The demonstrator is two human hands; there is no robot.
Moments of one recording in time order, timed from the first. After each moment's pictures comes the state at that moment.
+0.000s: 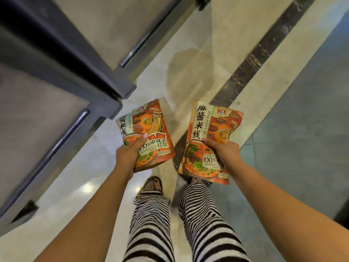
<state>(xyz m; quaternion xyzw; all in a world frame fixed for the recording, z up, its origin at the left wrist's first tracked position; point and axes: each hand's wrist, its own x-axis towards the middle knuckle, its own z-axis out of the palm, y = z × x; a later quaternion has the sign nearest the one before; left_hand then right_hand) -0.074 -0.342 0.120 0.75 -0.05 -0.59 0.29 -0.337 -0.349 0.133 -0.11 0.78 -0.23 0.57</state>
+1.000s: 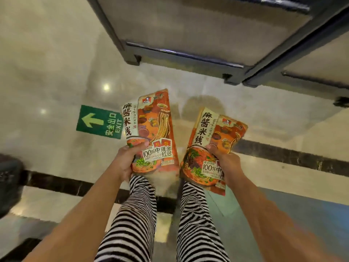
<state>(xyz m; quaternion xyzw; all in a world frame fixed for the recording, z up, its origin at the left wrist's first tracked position) -0.021 0.130 0.298 0.59 0.30 -0.49 0.57 -0.167 -0.109 0.306 -0.43 0.64 0.07 0.63</state>
